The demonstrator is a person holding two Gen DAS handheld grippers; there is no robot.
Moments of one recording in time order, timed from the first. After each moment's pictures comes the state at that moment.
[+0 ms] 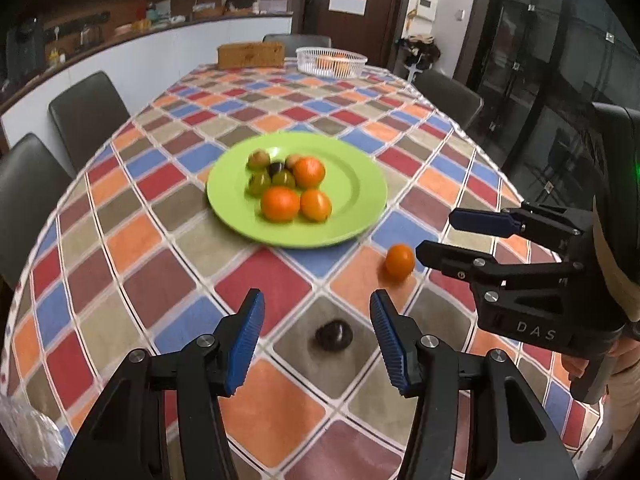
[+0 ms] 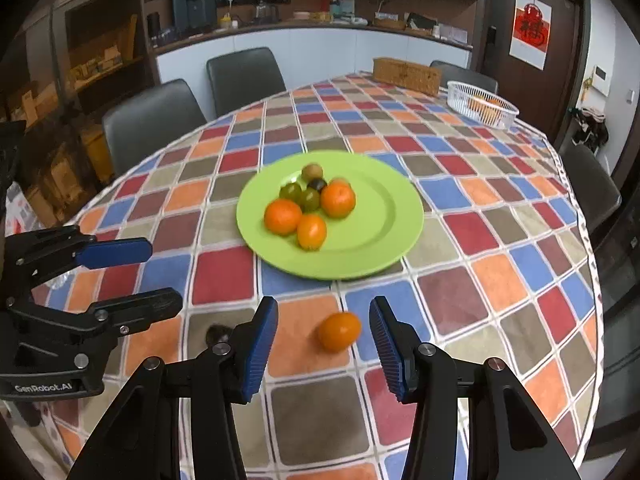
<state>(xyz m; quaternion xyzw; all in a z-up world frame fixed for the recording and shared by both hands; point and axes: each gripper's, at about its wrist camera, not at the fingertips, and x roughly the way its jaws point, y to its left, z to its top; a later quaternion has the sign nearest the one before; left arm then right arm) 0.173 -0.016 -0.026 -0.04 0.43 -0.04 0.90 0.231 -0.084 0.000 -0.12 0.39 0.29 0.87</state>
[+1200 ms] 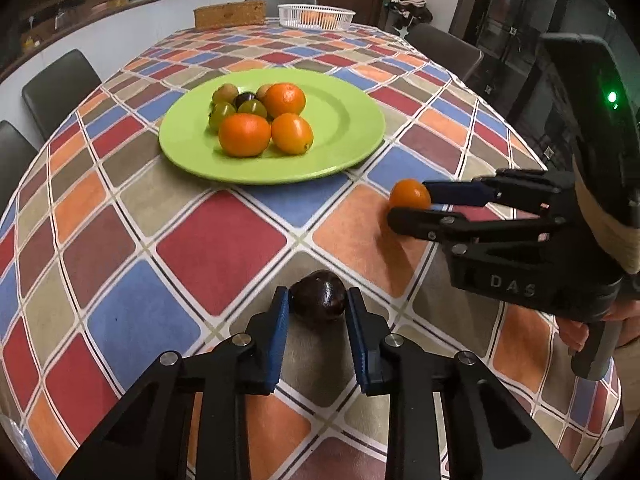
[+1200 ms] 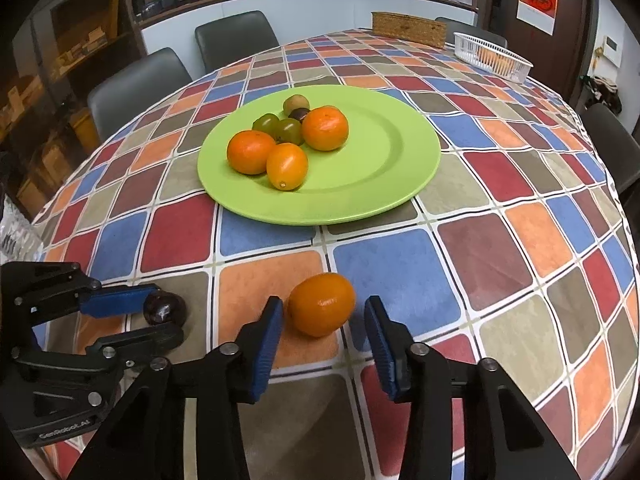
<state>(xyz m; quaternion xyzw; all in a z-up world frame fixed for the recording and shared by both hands) 0.196 -0.032 -0.086 -0.03 0.47 -0.07 0.88 0.263 -0.083 -0.068 -0.11 0.45 0.29 0.84</state>
